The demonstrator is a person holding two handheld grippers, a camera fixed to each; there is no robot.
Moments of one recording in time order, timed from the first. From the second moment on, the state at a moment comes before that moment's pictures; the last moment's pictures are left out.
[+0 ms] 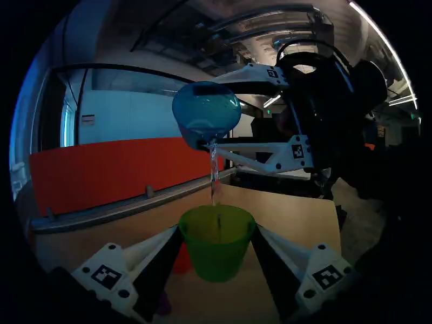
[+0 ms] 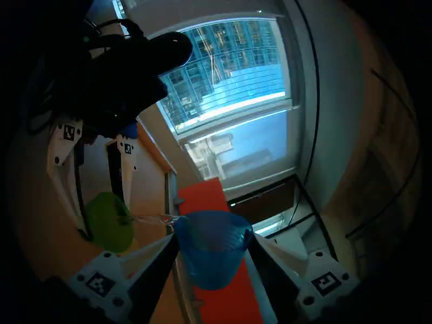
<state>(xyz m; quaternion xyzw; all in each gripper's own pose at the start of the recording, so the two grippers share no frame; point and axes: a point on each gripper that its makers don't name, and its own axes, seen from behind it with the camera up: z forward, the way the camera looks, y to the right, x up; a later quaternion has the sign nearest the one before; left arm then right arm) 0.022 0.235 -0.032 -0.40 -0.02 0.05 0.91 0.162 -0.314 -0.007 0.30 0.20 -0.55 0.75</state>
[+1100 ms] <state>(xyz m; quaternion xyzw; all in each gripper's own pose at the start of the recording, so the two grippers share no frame) 0.024 0.238 -0.034 -0.41 -0.02 0.04 0.91 0.179 -0.311 -0.004 0.26 0.24 -0.60 0.72</state>
